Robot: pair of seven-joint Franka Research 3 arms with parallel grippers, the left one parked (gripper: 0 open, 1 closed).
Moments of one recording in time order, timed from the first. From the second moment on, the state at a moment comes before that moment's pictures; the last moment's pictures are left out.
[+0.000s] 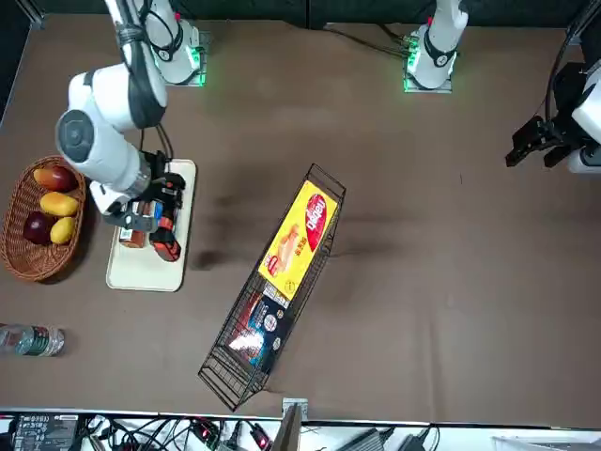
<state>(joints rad) 0.31 0.17 -0.10 -1.94 0.07 2.00 0.31</state>
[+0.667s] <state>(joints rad) 0.18 0.17 -0.10 -1.98 0.07 1.93 0.09</state>
